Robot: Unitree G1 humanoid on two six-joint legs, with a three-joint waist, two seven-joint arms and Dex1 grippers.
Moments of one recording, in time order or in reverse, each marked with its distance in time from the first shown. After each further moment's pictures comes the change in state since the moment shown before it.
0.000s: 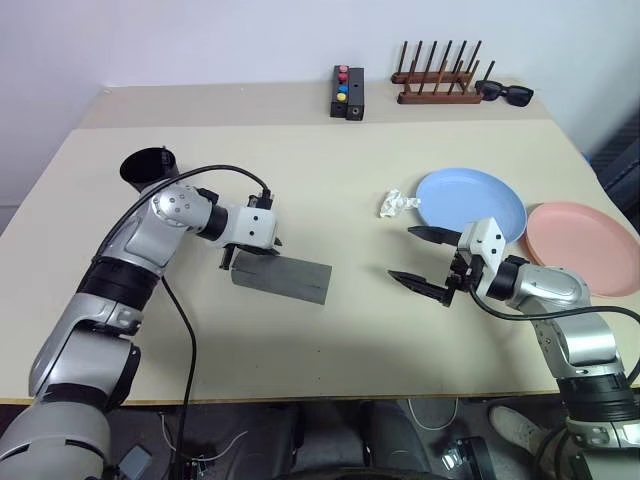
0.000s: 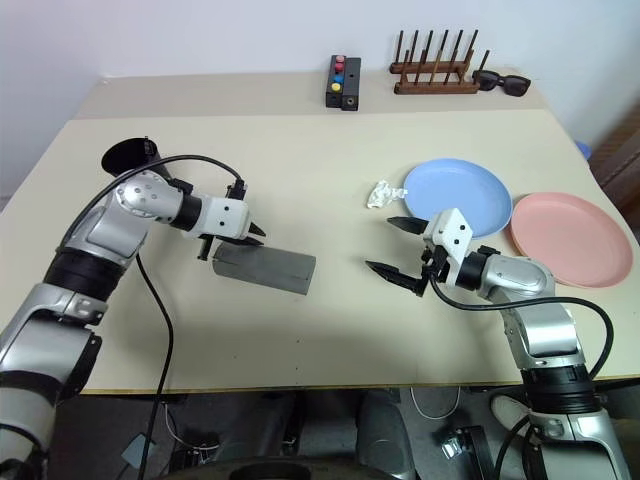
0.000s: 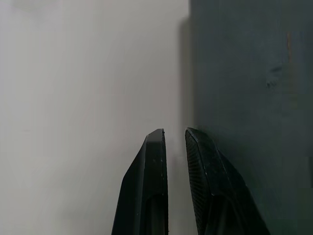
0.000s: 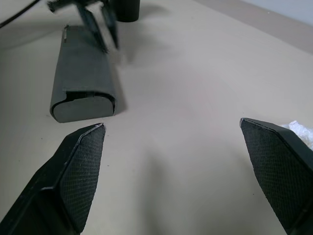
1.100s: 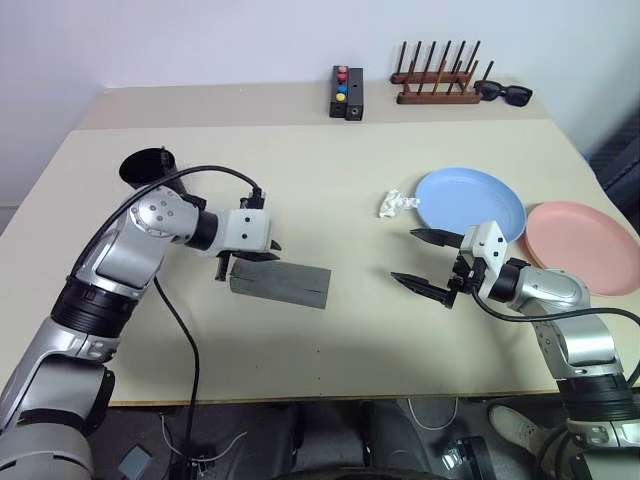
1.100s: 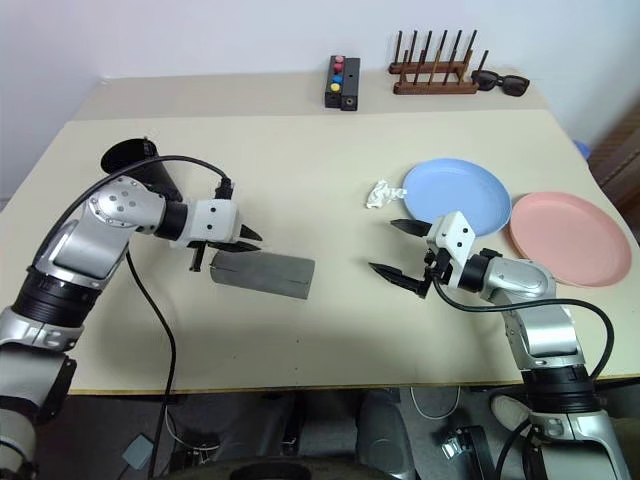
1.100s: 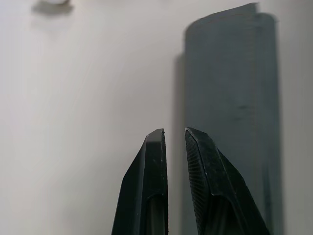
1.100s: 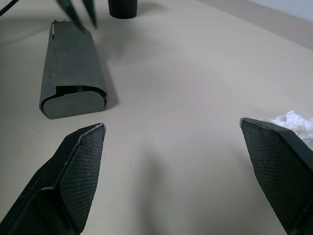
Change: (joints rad) left arm 0.140 0.070 0.041 -0.286 -0.103 0.226 0.035; right arm 0.006 0.000 -0.001 0.037 -0.001 -0.037 0.009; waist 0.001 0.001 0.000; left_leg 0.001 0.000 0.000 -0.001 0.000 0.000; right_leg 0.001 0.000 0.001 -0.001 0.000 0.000
